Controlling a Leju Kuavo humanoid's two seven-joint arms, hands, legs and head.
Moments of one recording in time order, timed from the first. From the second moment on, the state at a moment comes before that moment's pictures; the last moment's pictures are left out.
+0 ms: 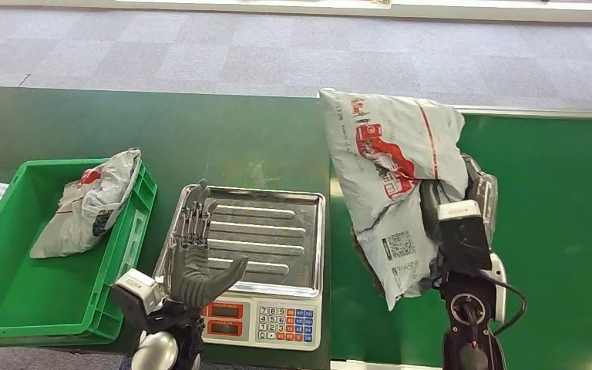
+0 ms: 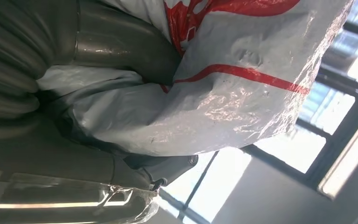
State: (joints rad) left arm -0.04 -0.18 -0.38 -1.55 -0.04 0.20 -0.57; right arm -0.25 0.12 0.13 -1.58 0.50 -0.05 -0.25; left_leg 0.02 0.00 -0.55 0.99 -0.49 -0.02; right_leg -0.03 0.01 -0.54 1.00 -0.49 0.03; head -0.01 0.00
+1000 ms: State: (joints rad) left arm -0.18 -0.15 -0.34 -1.52 -0.04 0.32 -0.55; right arm -0.58 0.26 0.32 -0.74 0.42 0.12 -0.25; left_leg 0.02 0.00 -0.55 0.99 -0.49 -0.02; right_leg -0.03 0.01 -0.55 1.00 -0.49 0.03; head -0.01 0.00
